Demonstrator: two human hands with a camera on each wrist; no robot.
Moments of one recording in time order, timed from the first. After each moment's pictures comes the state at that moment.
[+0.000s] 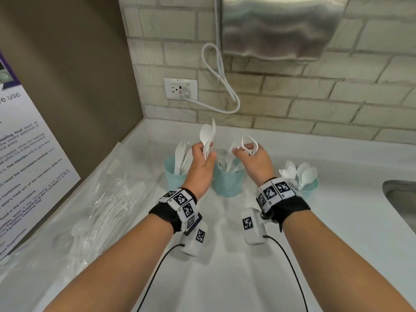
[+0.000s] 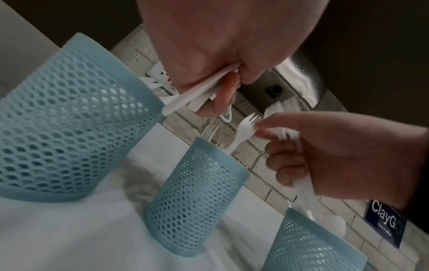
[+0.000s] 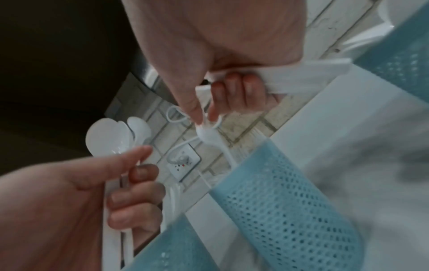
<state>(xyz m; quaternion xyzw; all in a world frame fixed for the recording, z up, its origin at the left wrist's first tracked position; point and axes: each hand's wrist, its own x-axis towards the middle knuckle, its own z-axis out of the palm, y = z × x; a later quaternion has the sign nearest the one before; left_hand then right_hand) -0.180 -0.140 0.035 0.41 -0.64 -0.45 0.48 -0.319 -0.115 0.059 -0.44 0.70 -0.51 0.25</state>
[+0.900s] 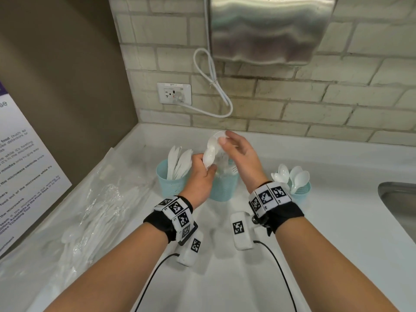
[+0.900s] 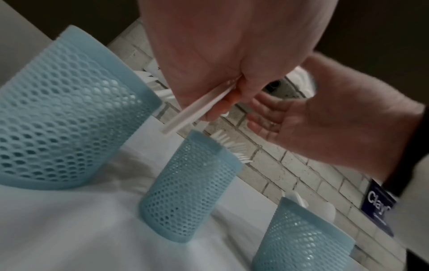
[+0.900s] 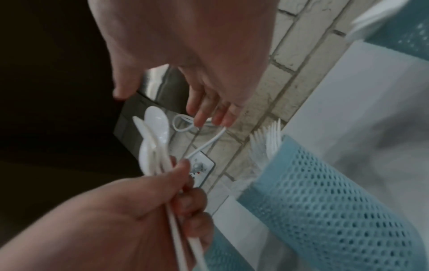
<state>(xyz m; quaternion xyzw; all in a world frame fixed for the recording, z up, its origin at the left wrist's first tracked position) -0.194 -0.136 0.024 0.40 -0.67 -0.44 0.44 -0.312 -0.105 0.077 -0.48 0.53 -0.60 0.37</state>
